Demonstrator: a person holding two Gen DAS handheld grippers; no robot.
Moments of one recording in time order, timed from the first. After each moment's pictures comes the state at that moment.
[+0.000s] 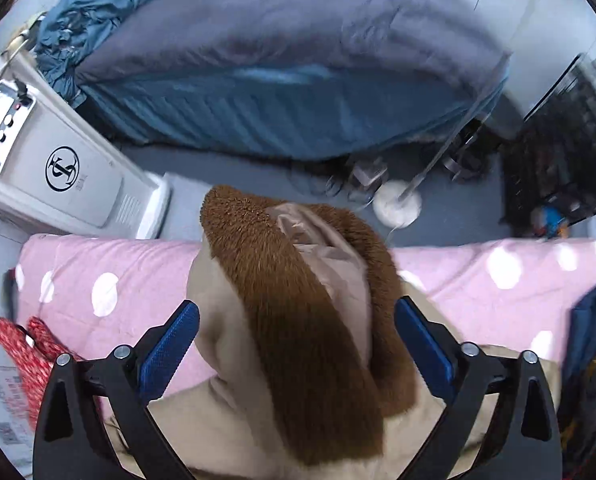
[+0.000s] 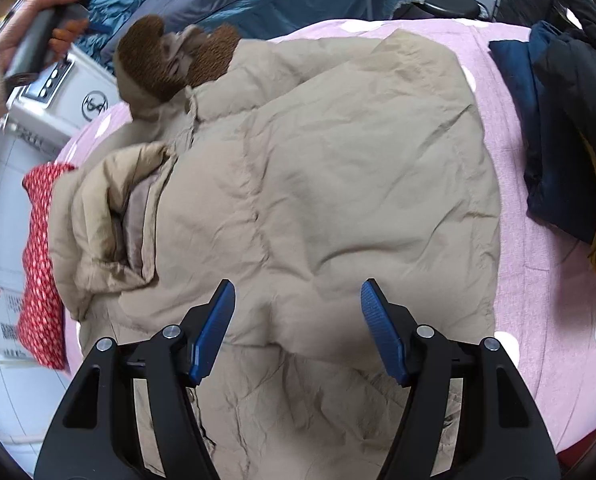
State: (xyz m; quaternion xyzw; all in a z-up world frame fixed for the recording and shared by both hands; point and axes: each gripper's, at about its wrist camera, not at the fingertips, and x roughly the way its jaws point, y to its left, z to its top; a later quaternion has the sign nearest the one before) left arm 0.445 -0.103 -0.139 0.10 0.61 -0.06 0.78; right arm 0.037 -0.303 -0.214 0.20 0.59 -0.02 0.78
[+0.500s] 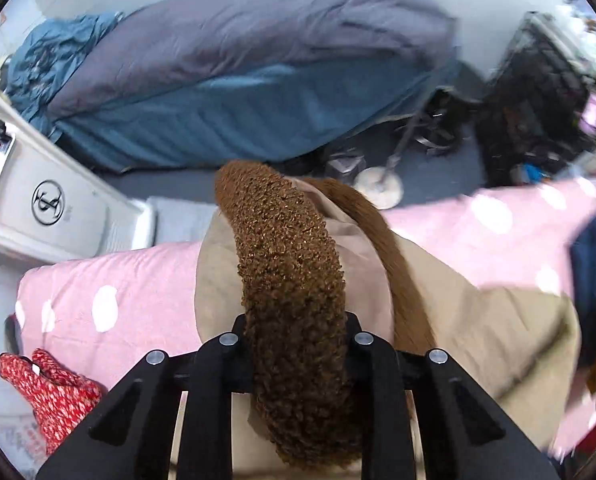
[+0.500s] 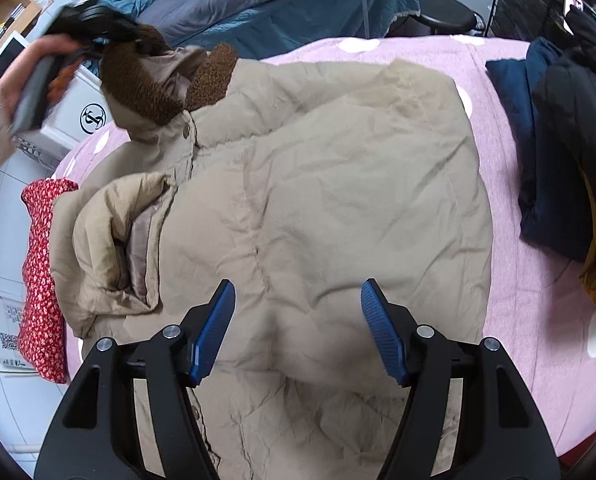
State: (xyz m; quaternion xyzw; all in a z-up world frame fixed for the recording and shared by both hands) left arm 0.370 -0.062 -0.114 0.14 0.56 -0.16 0.80; right arm 0.053 -0.305 -0.202 0.18 0.58 -0.02 0.80
